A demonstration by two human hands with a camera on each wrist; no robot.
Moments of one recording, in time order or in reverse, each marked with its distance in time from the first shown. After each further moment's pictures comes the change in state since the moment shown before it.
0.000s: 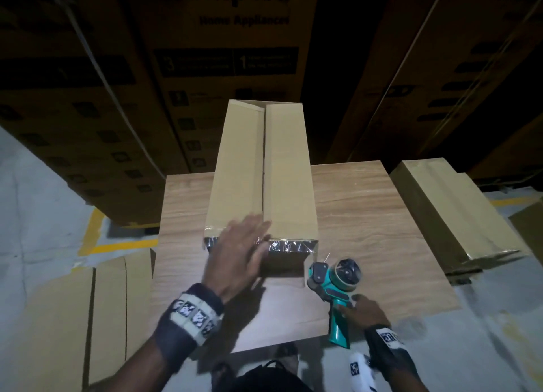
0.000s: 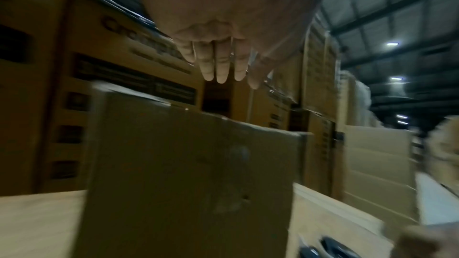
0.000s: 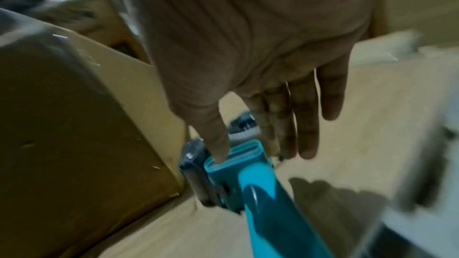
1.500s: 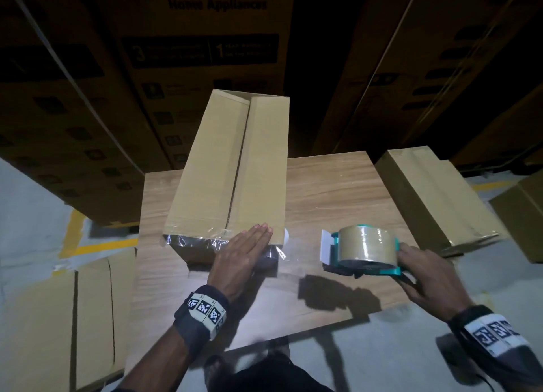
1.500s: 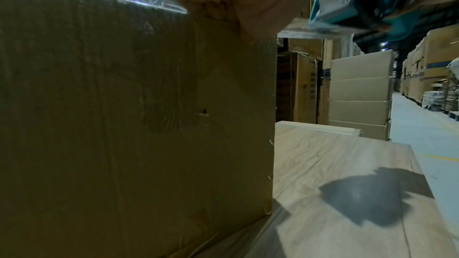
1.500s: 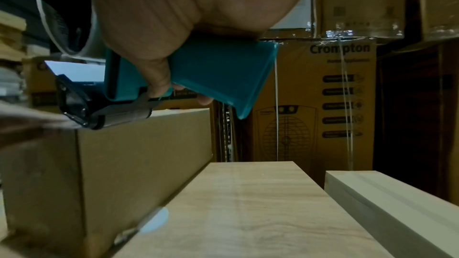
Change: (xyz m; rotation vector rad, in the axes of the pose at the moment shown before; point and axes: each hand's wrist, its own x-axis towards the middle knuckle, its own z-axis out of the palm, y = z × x) left_hand 0.008 -0.018 0.070 0.335 -0.089 0.250; right_hand -0.069 0.027 -0.178 -0.404 0.613 -0.972
